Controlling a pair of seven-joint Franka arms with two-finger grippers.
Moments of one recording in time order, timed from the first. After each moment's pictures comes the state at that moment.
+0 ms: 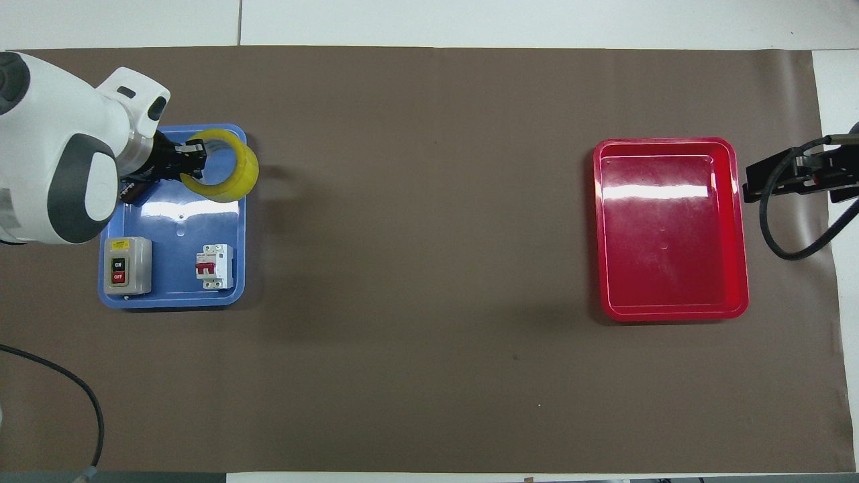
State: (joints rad) left arm -0.14 0.26 -0.02 -1.77 0.01 2.08 -0.37; right arm 0.09 0.04 -0.05 -1.44 -0.03 1.42 0.07
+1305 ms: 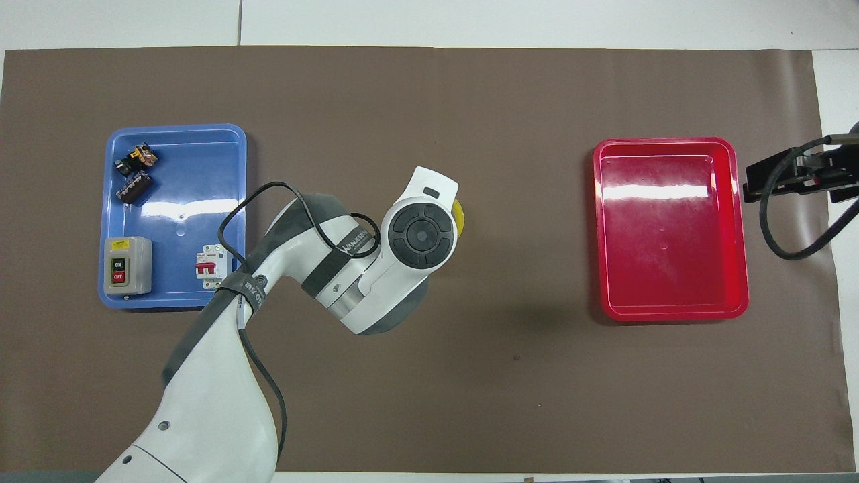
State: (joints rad) left arm -0.70 0.41 -0.03 -1.79 0.23 2.27 -1.16; right arm 0.09 0.04 -0.05 -1.44 -0.03 1.42 0.07
